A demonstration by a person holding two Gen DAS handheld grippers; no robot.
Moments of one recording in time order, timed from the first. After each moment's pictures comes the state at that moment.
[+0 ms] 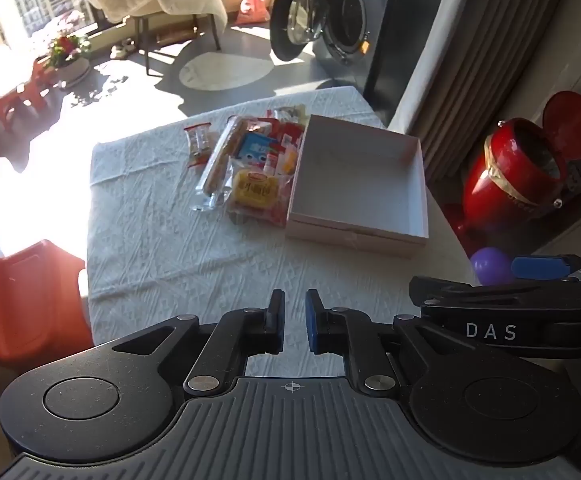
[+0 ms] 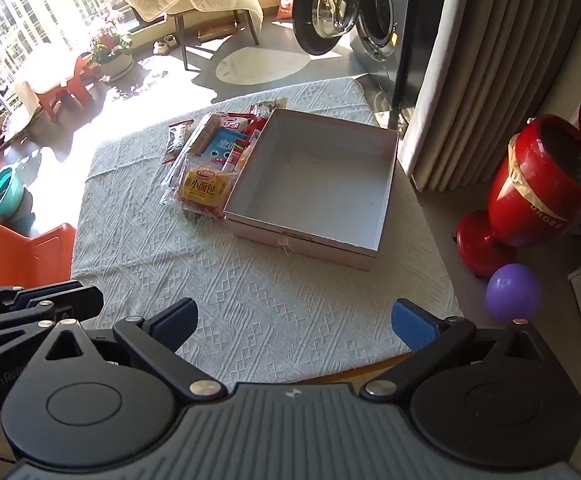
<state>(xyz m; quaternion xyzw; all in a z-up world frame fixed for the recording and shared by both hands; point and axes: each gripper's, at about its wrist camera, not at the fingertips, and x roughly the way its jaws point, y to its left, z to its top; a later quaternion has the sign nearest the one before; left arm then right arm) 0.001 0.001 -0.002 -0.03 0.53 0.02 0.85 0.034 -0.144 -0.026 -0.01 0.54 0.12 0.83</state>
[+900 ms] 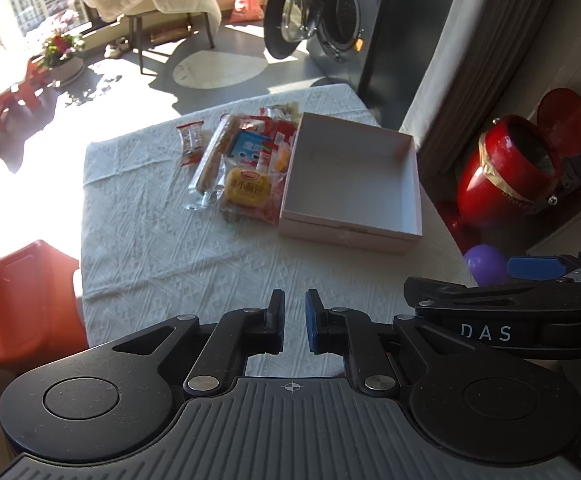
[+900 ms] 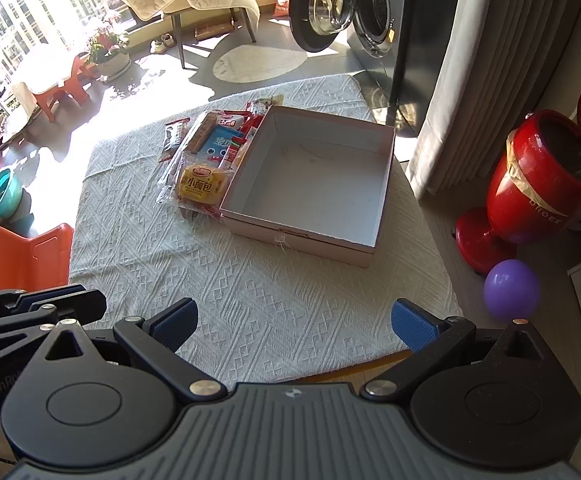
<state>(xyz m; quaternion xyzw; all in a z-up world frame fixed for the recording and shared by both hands) 0.002 0.004 -0.006 -0.04 0.53 0.01 0.85 0.032 -0.145 -0.029 -0.01 0.54 0.12 0.83</state>
